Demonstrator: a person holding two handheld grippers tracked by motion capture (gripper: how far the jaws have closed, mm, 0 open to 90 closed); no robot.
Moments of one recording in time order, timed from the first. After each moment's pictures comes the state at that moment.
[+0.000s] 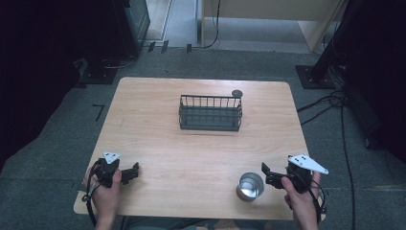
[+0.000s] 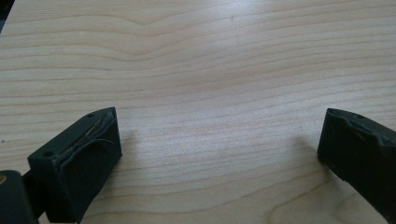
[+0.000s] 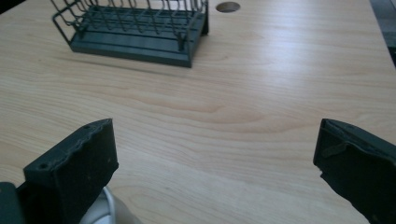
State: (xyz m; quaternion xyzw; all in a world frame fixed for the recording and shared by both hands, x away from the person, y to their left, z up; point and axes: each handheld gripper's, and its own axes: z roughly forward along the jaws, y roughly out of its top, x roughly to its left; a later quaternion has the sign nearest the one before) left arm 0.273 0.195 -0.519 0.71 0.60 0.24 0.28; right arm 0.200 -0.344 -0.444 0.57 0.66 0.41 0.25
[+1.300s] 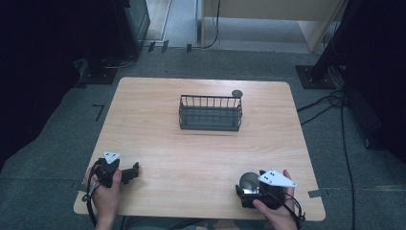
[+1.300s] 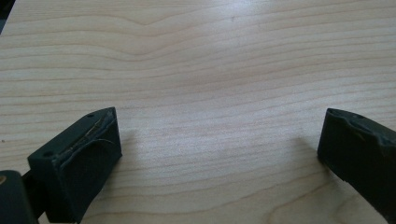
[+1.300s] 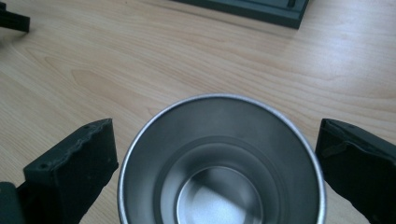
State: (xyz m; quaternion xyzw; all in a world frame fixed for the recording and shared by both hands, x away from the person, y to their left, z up) left arm 0.273 0.195 -0.519 0.71 0.60 0.24 0.28; right arm 0.172 -0.281 -0.470 0.50 0.74 0.41 0.19
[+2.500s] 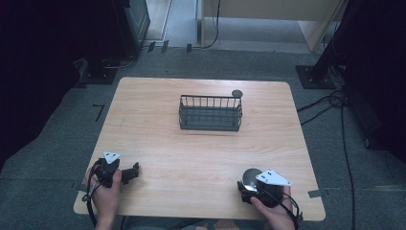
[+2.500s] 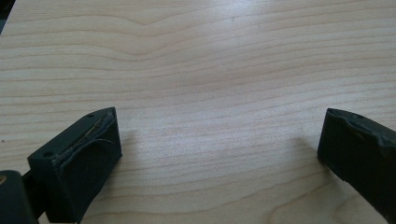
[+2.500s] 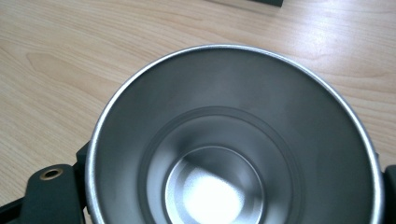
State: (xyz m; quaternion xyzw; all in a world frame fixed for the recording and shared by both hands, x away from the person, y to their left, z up) left arm 0.273 0.195 -0.519 0.71 0.60 0.24 0.28; right arm 0.179 -0.280 -0.486 0.52 0.74 0.37 0.21
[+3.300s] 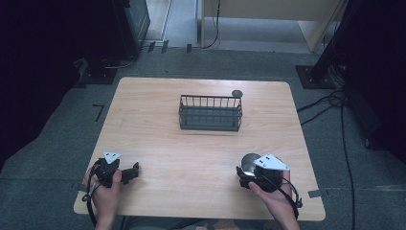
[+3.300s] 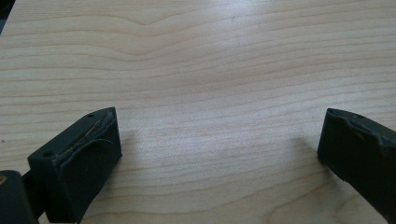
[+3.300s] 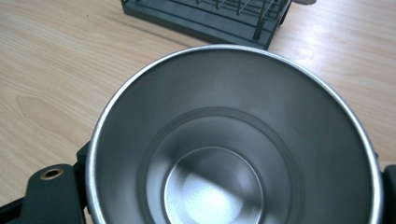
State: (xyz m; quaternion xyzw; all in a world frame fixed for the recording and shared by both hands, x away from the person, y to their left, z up) left arm 0.273 0.195 -0.519 0.71 0.60 0.24 0.28; right arm 0.209 -0.274 -0.451 0.50 0.74 0.37 0.24
